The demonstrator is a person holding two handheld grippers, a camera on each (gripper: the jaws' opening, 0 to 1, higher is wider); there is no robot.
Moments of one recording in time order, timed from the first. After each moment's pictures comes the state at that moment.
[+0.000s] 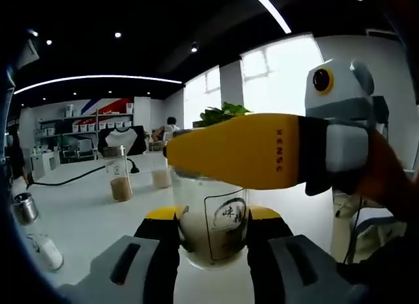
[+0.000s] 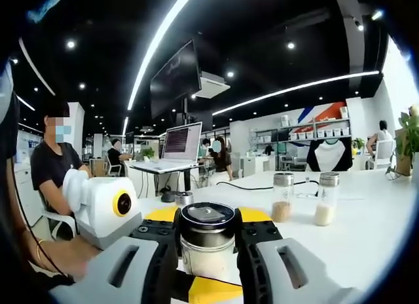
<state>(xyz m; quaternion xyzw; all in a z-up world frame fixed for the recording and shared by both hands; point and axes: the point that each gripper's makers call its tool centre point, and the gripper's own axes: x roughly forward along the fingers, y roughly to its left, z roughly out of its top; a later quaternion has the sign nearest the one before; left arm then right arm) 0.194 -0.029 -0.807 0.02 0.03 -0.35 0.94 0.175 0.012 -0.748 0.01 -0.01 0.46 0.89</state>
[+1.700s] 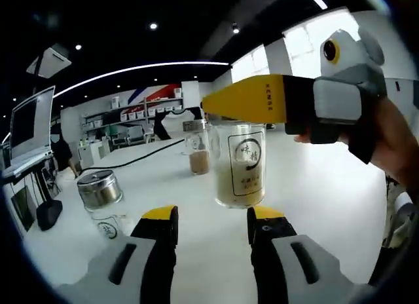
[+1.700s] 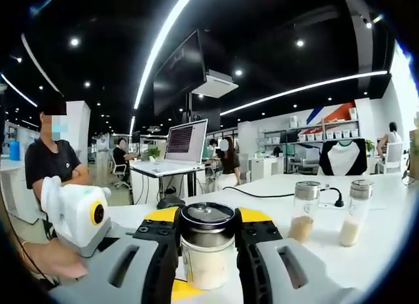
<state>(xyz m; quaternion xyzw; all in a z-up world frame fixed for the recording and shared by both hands) 0.227 0.091 -0.834 0.06 0.08 -0.17 0.98 0.229 0.077 -0.746 0.01 -0.02 0.48 0.87</state>
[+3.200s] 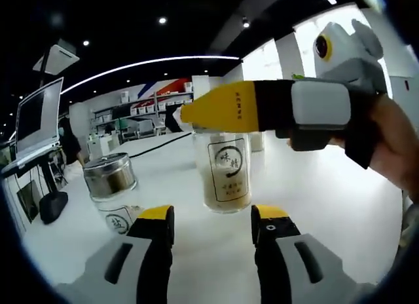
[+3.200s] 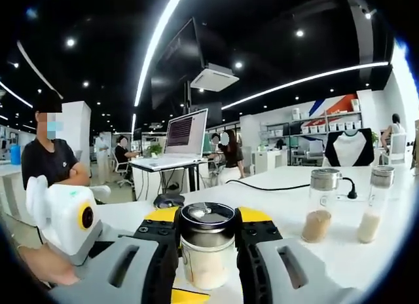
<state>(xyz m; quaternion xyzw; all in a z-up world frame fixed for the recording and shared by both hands) 0.243 0.112 -0.850 0.06 0.10 -0.14 0.98 0.254 0.112 -0.769 0.02 0.01 0.49 0.87</state>
